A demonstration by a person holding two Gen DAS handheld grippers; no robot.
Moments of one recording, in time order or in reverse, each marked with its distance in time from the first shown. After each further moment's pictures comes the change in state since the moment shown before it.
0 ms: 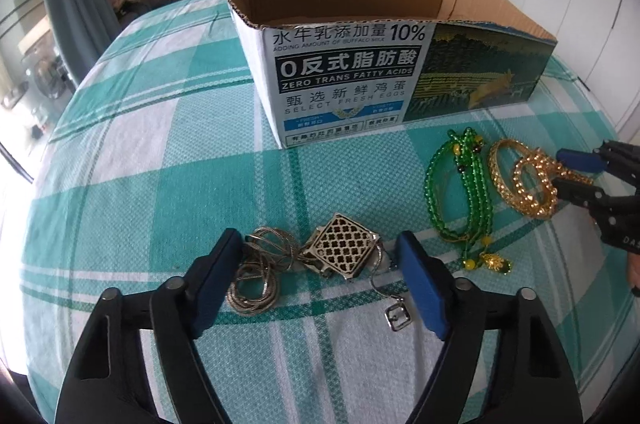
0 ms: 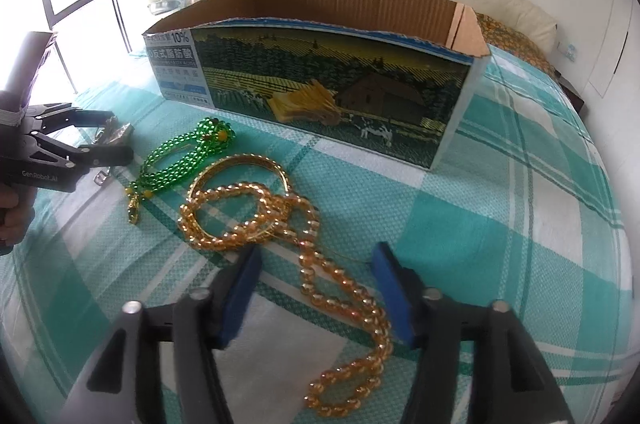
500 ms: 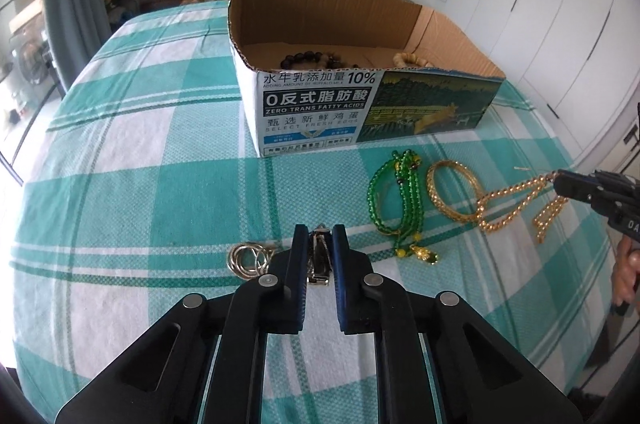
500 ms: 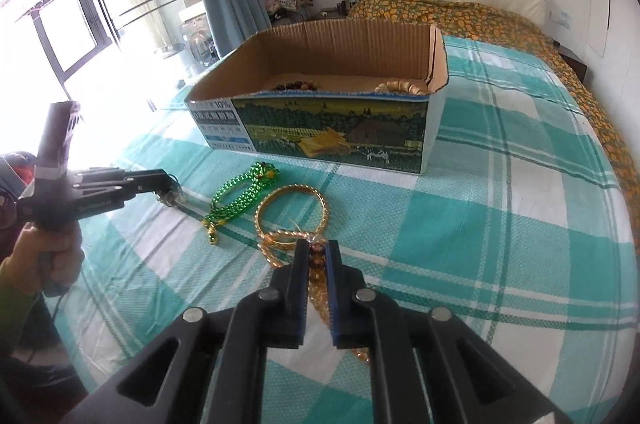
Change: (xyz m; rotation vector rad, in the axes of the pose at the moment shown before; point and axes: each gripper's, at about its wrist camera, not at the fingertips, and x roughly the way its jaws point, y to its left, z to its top) left arm -0.051 0.001 -0.010 -0.075 -0.050 -0.135; right arm -0.085 -0.014 -0.003 0.195 -0.096 0.124
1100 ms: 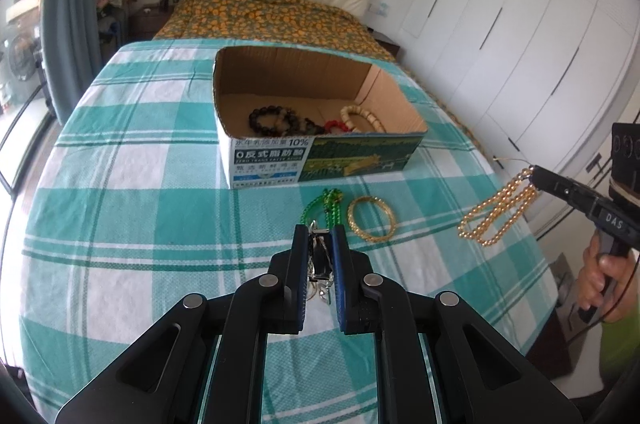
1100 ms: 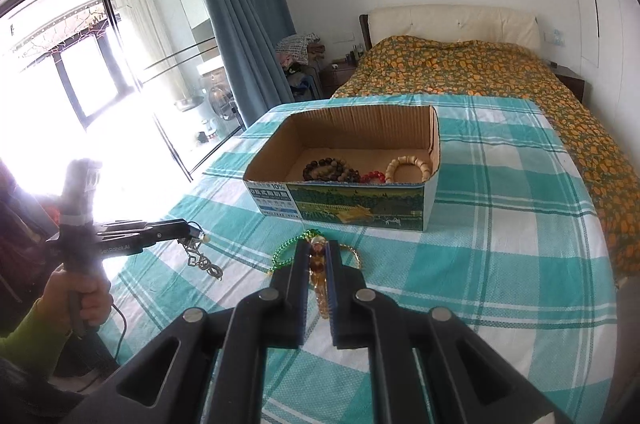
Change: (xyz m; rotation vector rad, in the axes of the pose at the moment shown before) left arm -0.088 -0.013 0.020 -0.048 -0.104 -0.136; right arm -0.089 0.023 0.028 0.013 -0.178 0.068
